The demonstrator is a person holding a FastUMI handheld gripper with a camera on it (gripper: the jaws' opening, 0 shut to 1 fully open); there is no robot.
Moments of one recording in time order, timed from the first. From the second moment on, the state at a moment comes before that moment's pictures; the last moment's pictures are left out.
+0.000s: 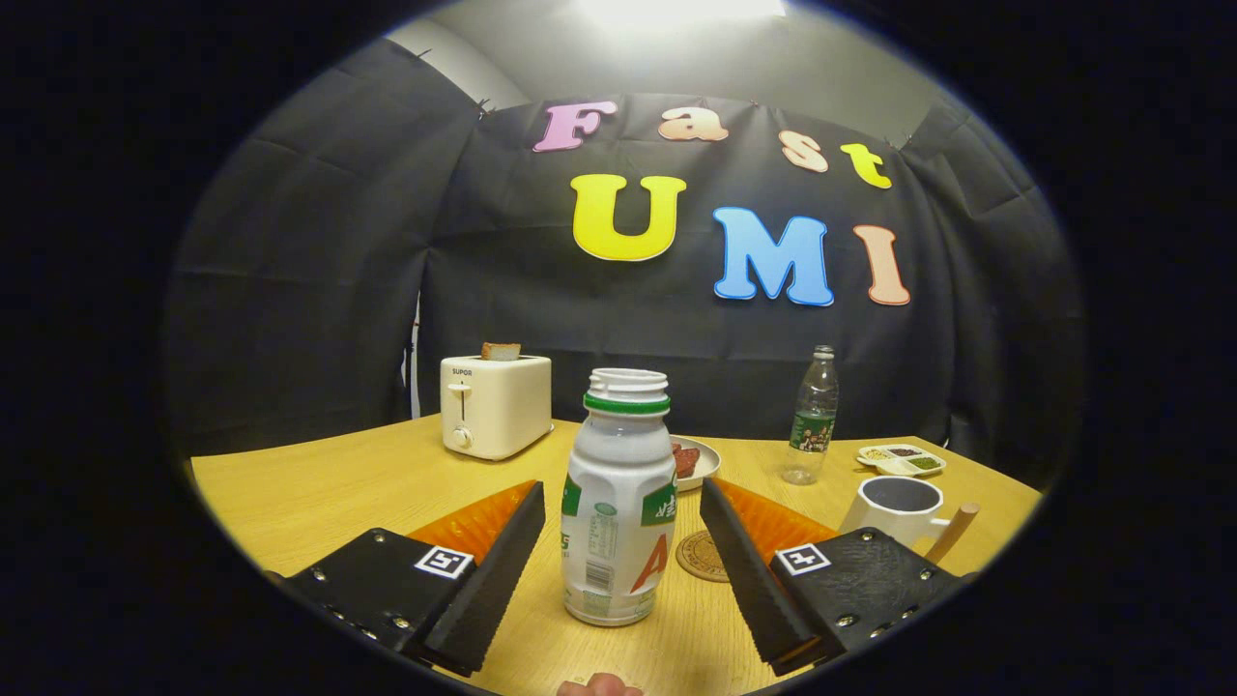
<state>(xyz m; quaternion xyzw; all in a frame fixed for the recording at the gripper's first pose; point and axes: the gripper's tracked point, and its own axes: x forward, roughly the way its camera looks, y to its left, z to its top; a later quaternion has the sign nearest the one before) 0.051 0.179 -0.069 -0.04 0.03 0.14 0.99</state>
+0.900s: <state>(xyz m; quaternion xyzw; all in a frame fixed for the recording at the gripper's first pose) 0.061 0.167 -0.086 -0.03 0.06 0.13 0.99</state>
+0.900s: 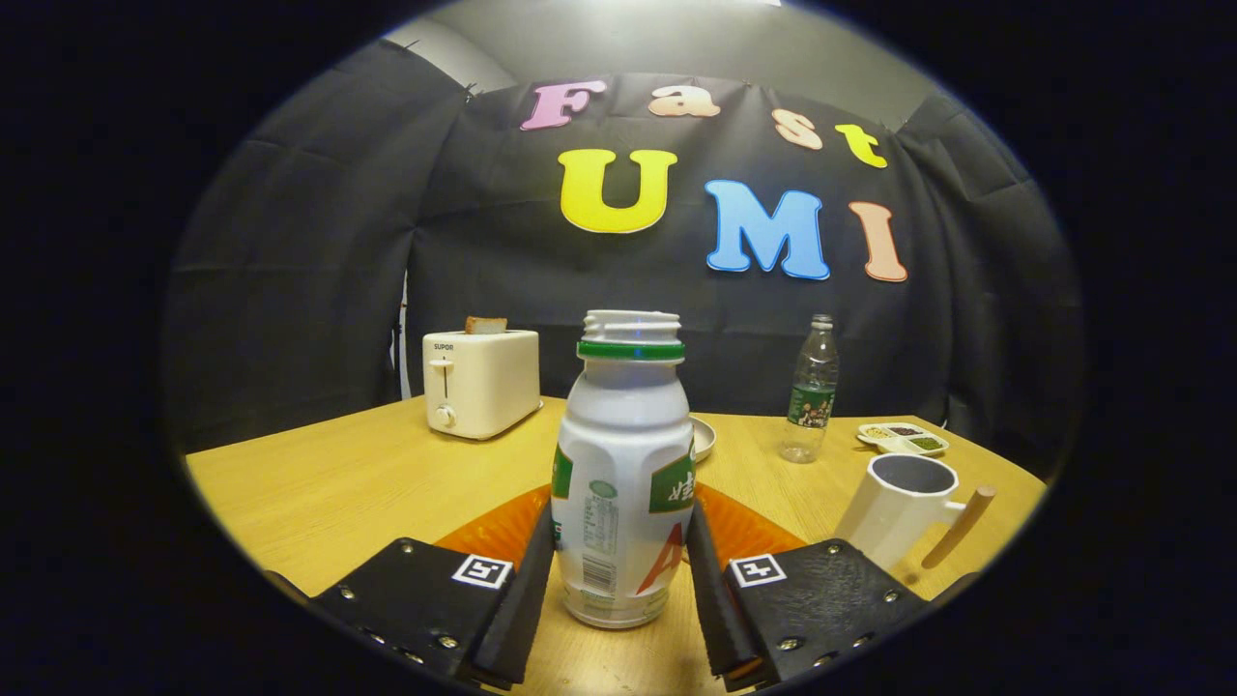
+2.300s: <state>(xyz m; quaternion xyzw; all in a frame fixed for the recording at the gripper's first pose) 0.088 0.116 -0.068 0.37 0.12 0.05 0.92</state>
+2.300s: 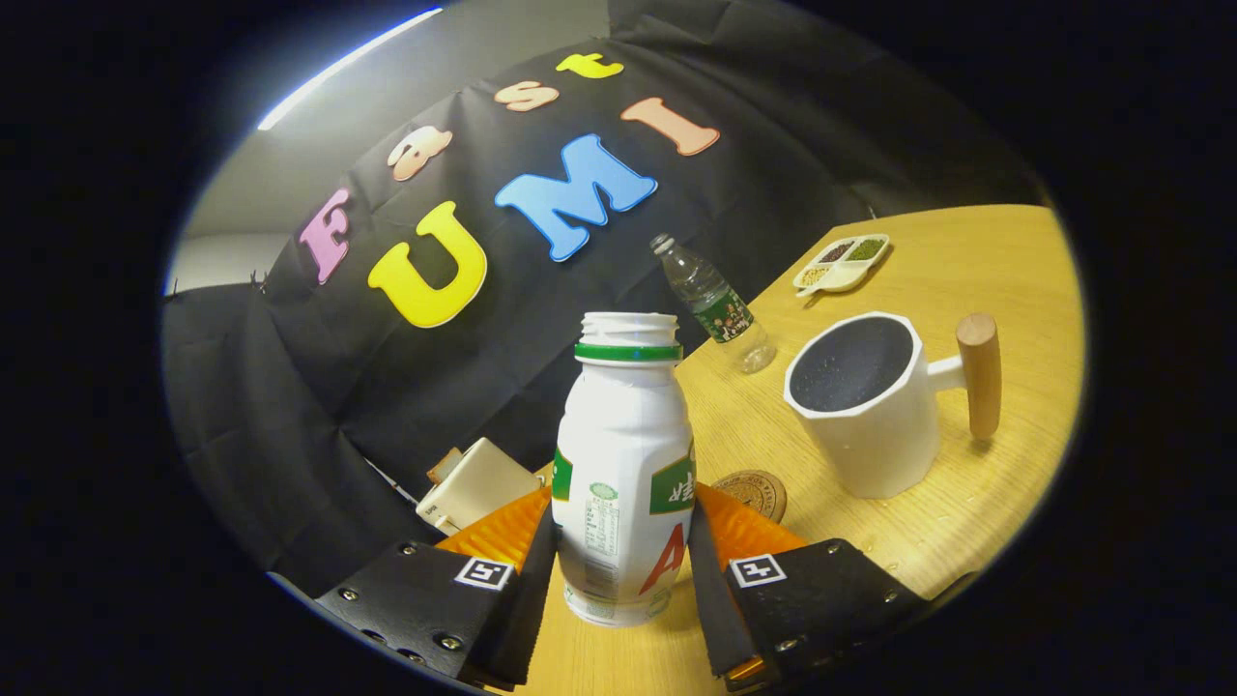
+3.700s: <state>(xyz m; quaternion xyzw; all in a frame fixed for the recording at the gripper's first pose) 0.108 0.119 -0.059 0.62 0.10 0.06 0.77</state>
